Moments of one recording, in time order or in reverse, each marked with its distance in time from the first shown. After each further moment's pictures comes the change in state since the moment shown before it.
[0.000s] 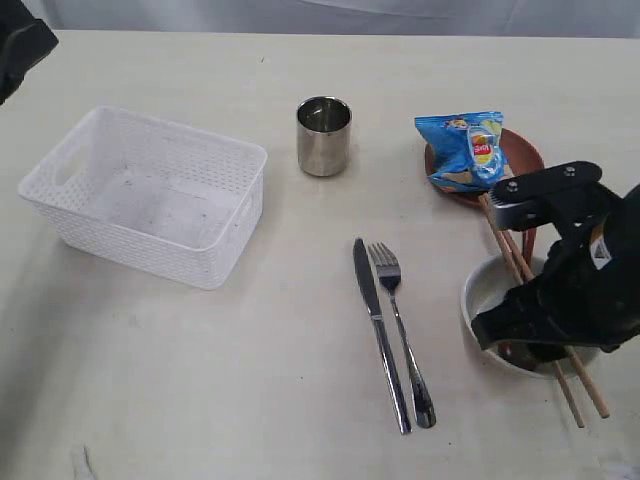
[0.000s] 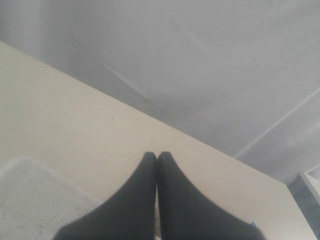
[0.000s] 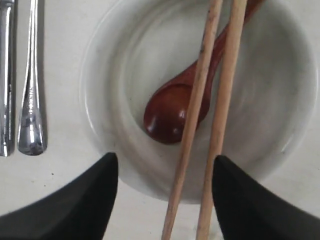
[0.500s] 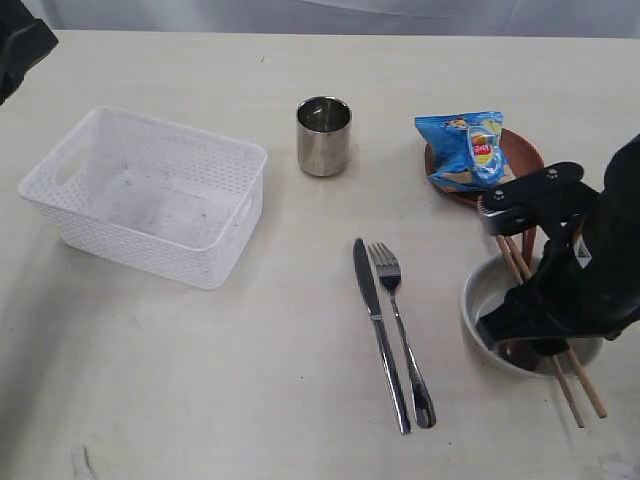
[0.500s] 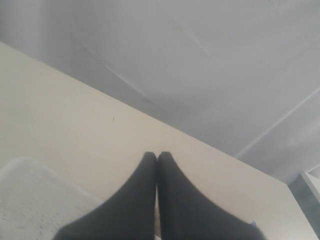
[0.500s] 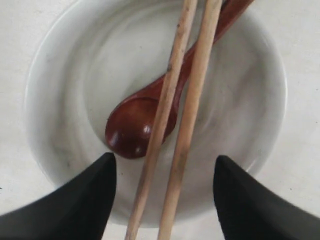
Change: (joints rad) left arm 0.000 0.000 0.000 0.000 0.000 0.004; right arm 0.000 0.084 -0.012 -0.123 -0.015 0.014
